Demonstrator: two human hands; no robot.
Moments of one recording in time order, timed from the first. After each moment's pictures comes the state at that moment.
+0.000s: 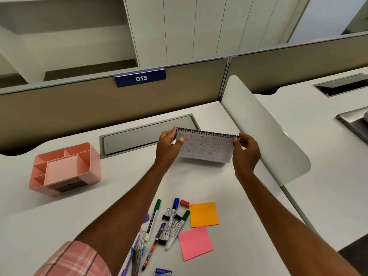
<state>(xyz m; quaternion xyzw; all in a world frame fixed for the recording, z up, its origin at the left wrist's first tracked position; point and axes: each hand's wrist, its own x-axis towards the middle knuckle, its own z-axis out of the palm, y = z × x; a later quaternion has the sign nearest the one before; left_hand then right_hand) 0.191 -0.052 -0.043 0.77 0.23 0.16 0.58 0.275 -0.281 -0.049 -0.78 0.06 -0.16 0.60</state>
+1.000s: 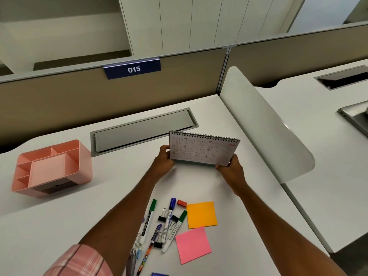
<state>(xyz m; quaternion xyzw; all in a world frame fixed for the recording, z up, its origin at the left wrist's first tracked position) 0.174 -0.039 -0.103 0.79 0.27 -0.09 0.55 0.253 -0.298 -0.119 -0.83 0.00 0.15 0.53</state>
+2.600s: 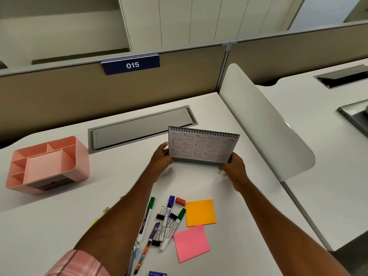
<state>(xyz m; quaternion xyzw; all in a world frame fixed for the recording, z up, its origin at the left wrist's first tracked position) 0.180 -0.037 -0.119 0.69 0.31 -0.07 0.65 0.261 -0.302 -0.119 -0.82 0.02 0.19 0.54</state>
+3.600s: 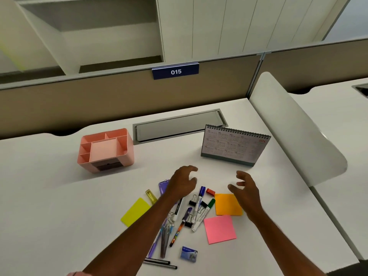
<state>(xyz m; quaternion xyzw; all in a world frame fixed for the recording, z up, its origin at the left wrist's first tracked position) 0.051 -0.050 -0.095 0.87 0.22 -0.04 0.44 0.139 -0.287 -0.121 -0.85 -0.03 0.15 0.50</state>
